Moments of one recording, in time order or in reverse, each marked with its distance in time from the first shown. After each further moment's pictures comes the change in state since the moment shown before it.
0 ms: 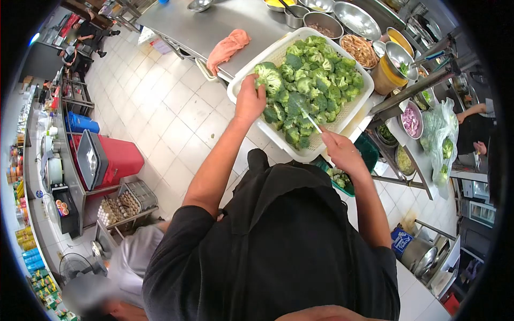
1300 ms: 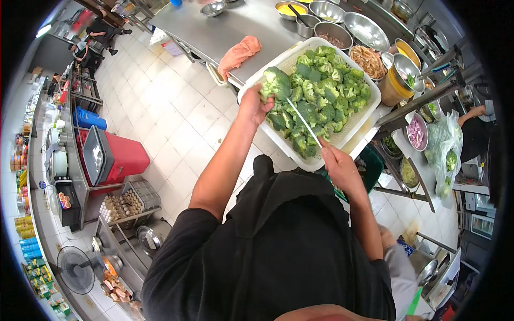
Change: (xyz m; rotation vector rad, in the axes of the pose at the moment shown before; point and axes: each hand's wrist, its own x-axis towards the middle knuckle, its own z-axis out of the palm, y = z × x) left_hand 0.023 0.004 -0.013 -1.181 -0.056 -0.791; right_hand -0.024 -0.023 0.019 0.077 0.010 -0.069
